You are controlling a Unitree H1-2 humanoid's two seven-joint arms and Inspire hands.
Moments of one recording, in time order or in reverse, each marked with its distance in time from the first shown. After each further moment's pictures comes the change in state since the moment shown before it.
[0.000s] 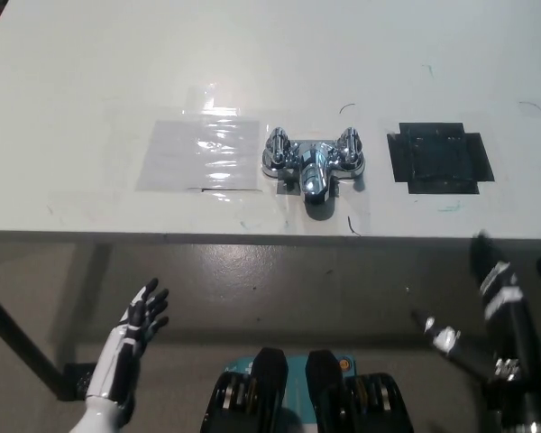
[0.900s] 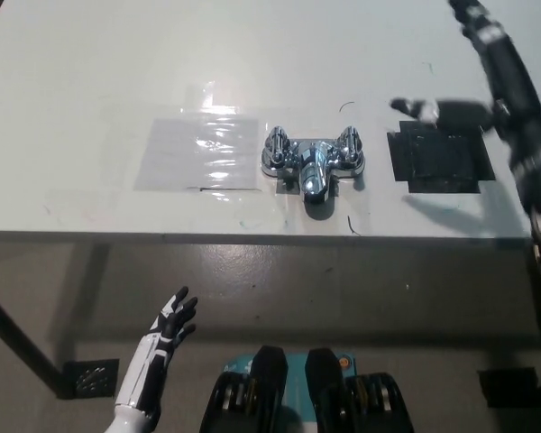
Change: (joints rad) left_arm 0.010 -0.017 -0.042 0.061 0.049 -0.072 0.002; right_arm -0.759 -0.228 0.080 0.235 -0.183 0.505 0.149
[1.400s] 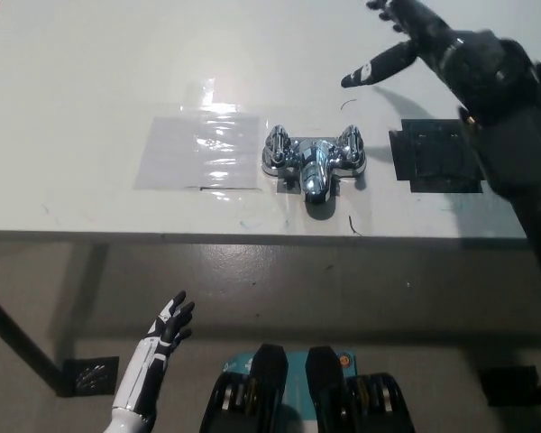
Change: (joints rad) left_arm 0.001 0.011 -0.002 0.005 0.020 0.000 0.000; right_arm -0.447 0.012 0.224 0.732 -0.047 0.095 0.120
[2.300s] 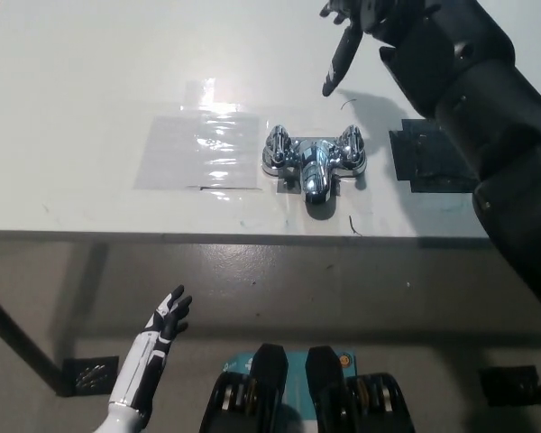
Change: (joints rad) left_arm -0.015 0.018 -0.002 -0.009 0.027 -0.018 0.000; right_arm -0.339 0.134 0.269 0.535 -0.127 -0.031 0.154
